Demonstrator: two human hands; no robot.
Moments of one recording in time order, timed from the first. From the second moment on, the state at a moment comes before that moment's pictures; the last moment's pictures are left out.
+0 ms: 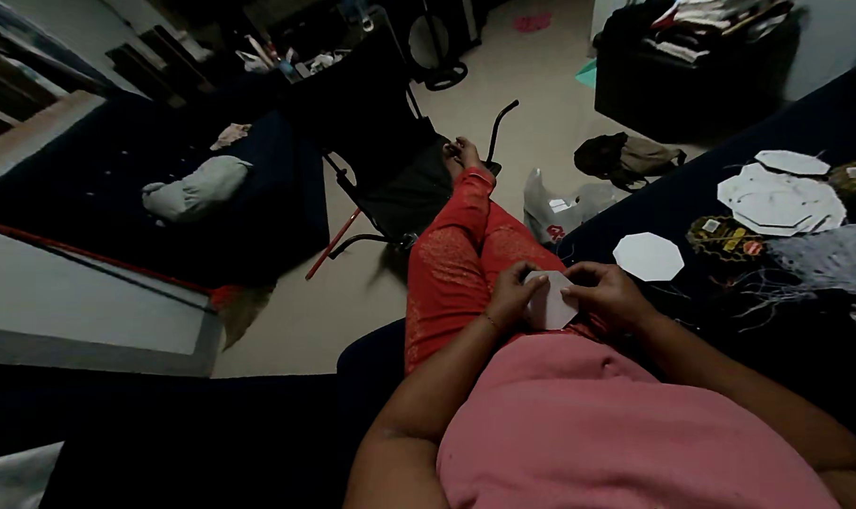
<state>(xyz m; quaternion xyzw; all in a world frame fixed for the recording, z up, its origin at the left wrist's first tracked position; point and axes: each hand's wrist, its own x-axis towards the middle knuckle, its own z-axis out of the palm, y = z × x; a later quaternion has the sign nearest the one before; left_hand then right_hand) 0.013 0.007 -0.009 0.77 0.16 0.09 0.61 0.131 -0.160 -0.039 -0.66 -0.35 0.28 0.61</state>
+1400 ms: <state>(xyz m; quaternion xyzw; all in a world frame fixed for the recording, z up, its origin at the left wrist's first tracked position) 0.003 0.027 -0.035 0.71 0.26 0.19 0.63 0.214 -0.235 -0.062 -0.87 -0.35 0.23 0.26</state>
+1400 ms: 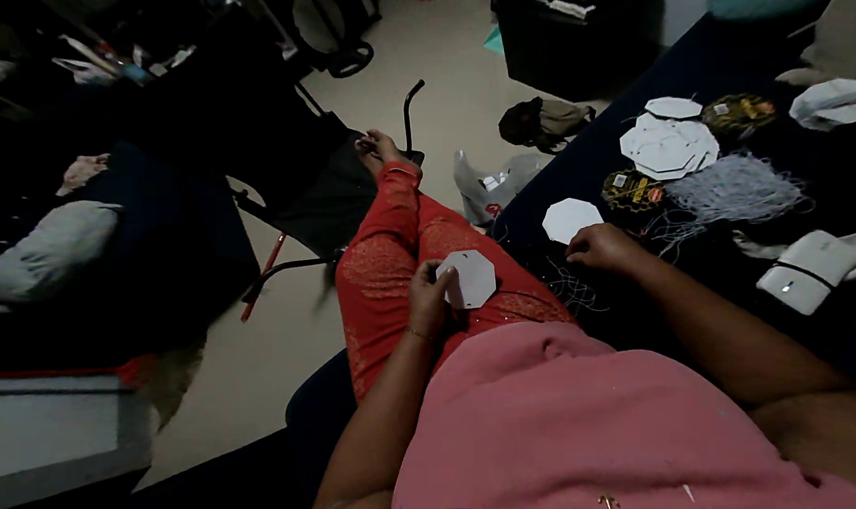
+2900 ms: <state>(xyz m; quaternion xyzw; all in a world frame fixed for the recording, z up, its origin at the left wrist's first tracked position) 0.001 -0.001 -0.007 0.80 0.14 0.21 0.54 0.114 -0.160 -0.001 -0.77 -0.44 0.04 0.46</state>
